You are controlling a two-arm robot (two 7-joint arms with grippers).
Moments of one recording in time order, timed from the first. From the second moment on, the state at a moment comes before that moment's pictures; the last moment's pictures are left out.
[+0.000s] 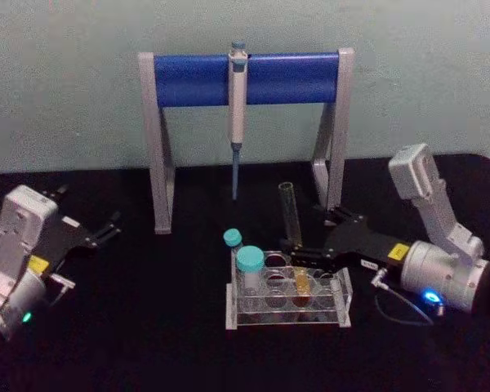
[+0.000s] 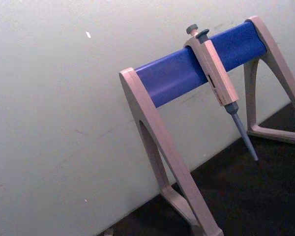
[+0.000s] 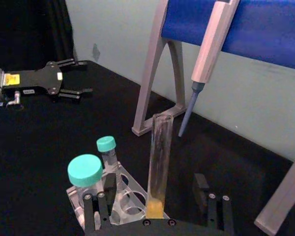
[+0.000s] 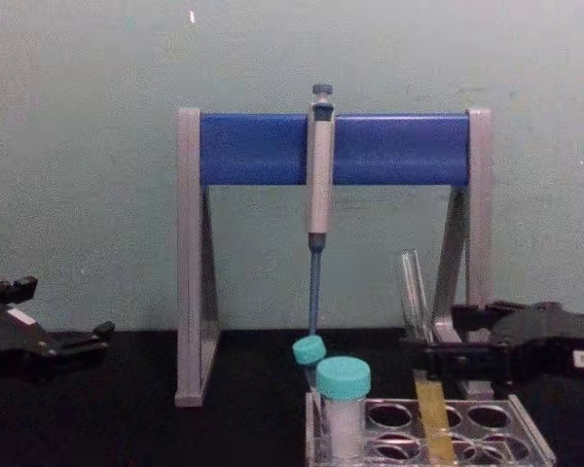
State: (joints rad) left arm -0.20 0.60 0.45 -1.41 -0.25 -0.12 0.03; right arm 0.29 0.53 -0.46 -1.50 0.46 0.18 0.52
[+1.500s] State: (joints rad) left arm -0.20 0.60 0.45 -1.41 -0.25 -0.12 0.03; right arm 0.39 0.49 -0.52 -1.40 0.46 0.20 0.55
